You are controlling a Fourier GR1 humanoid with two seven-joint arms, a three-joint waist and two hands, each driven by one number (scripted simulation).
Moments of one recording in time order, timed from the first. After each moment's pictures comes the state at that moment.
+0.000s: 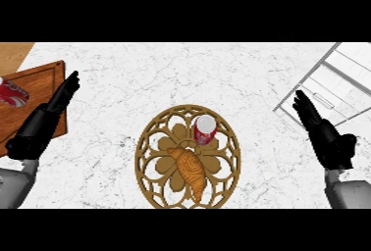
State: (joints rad) left arm -0.22 0.59 -0.22 -1.45 0.14 0.10 -0.16; right arm -0.13 -0.36 0.09 -1.40 -0.11 -0.03 -0.07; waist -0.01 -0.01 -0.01
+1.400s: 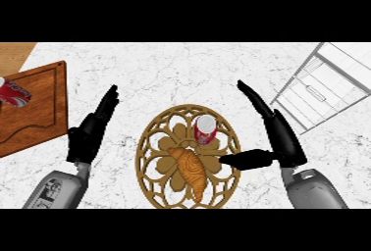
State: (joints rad) left arm -0.22 0.31 -0.27 -1.41 0.13 0.20 0.01; right arm -0.26 -0.26 0.35 -1.60 0.22 -0.19 0.02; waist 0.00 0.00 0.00
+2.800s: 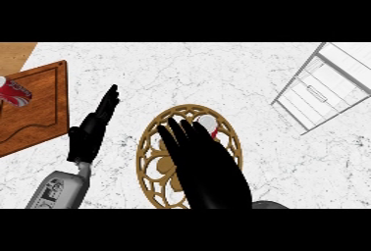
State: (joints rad) left arm -0.21 0.27 -0.22 -1.41 0.08 0.16 0.01; right arm -0.56 -0.13 0.76 -1.93 0.55 0.37 1.03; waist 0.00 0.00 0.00
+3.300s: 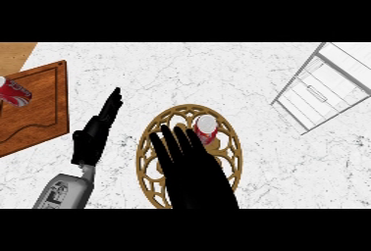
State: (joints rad) left arm -0.19 0.23 -0.21 -1.41 0.05 0.15 0.00; right arm -0.50 -0.04 0.81 -1.92 0.71 0.38 1.04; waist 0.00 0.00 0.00
